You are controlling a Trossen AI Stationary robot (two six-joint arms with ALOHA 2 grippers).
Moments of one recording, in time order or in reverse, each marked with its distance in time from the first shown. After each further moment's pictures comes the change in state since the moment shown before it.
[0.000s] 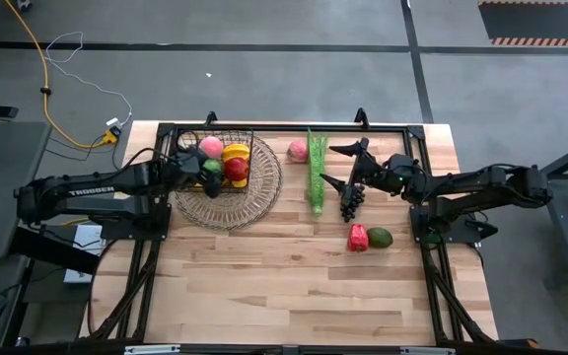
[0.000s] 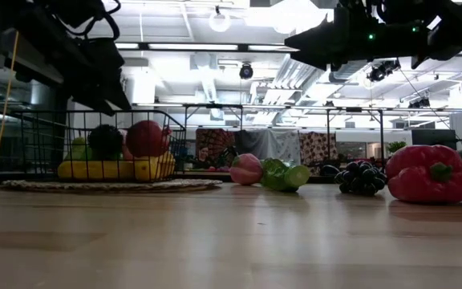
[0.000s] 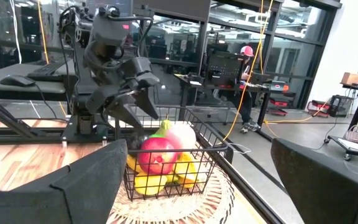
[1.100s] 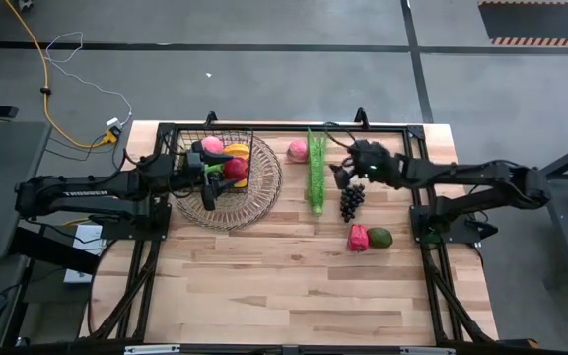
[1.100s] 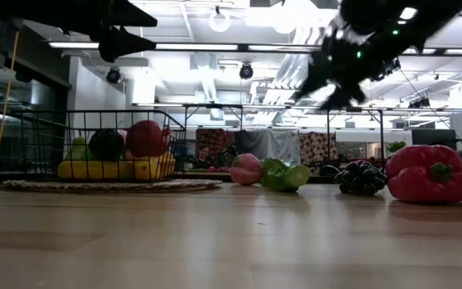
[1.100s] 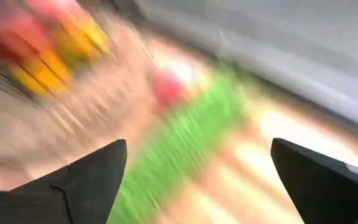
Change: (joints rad) left arm -0.131 -0.098 -0.052 0.592 0.303 0.270; right arm -0.067 0.026 0.225 -0.873 0.271 0.524
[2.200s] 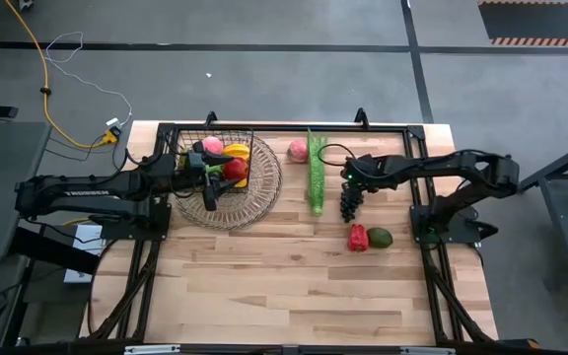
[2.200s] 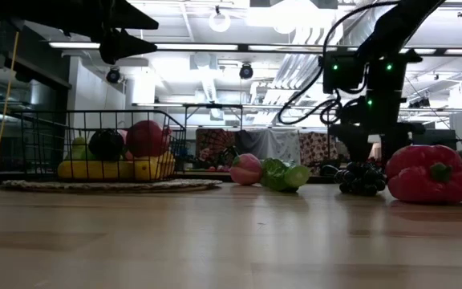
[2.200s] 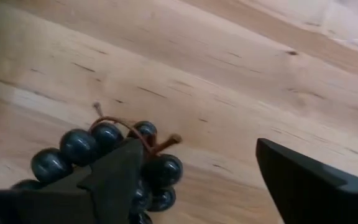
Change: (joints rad) left arm 0.001 0.014 0.000 -0.001 -0.002 -0.008; right arm -0.058 0.285 0.086 -0.620 -0.053 0.472
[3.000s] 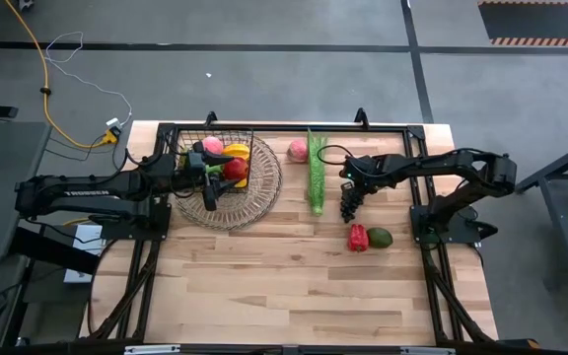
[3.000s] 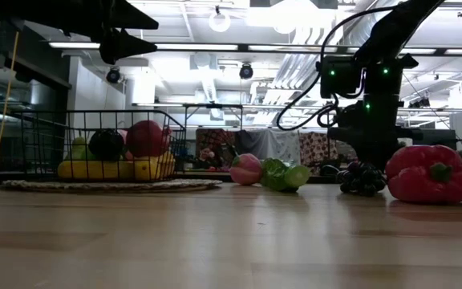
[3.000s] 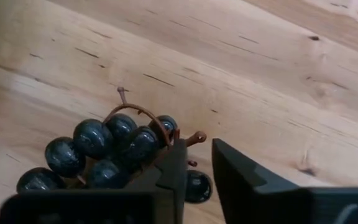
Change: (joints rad) left arm 0.000 0.000 0.000 0.000 0.001 -0.001; right arm -0.020 0.025 0.000 0.015 -0.071 -0.022
